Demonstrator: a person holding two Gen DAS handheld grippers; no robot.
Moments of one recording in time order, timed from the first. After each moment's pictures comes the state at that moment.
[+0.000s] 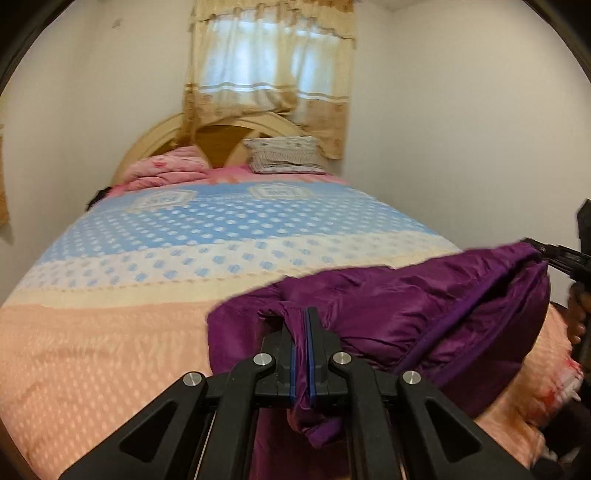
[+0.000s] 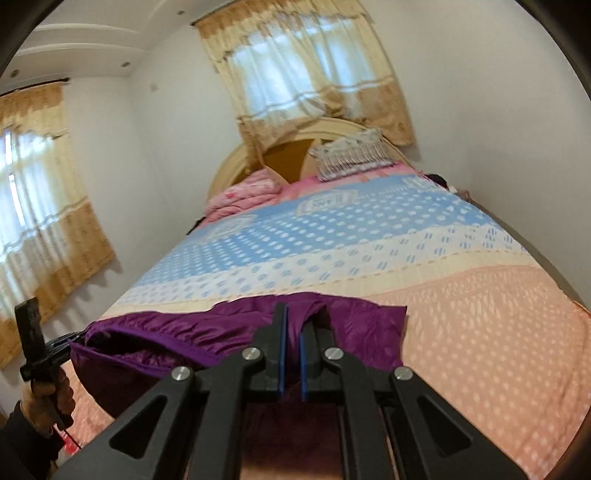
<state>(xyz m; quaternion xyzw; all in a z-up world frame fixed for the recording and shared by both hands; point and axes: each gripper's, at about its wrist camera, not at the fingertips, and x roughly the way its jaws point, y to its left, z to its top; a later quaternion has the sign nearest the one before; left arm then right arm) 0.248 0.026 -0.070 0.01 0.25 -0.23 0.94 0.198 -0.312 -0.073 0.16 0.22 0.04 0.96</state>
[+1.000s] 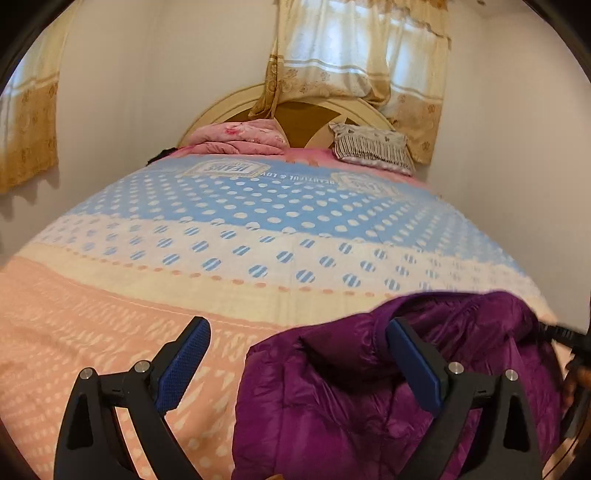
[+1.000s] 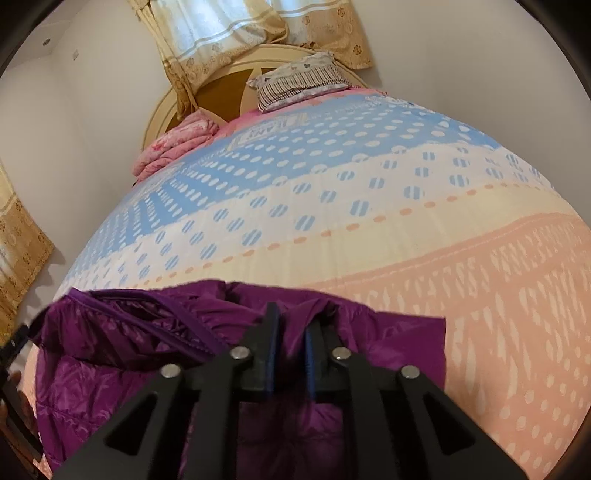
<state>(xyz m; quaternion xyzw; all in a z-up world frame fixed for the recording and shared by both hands) 0.372 0.014 -0.122 -0.04 0.28 -0.08 0.96 0.364 -0.343 -0.180 0.19 0.33 -0.03 0.92</state>
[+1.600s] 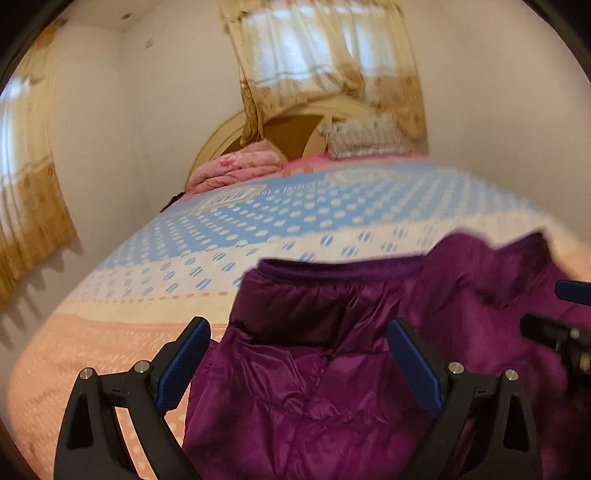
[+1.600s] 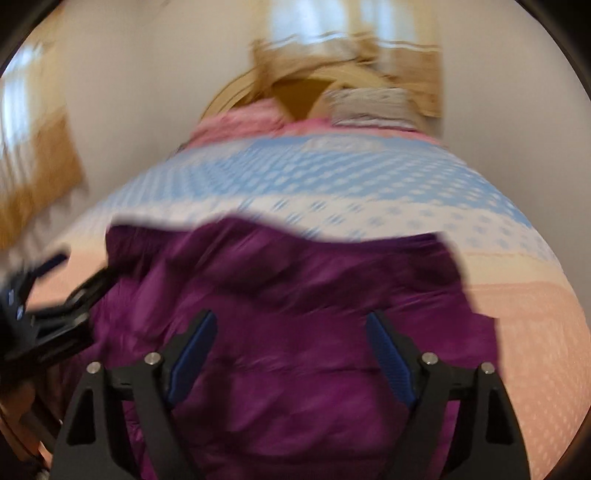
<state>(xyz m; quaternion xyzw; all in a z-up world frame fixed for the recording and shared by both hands) 0.346 -0.079 -0.143 0.11 0.25 -0.03 0.96 0.341 -0.185 -0.170 0.02 0.33 0.04 0.94</state>
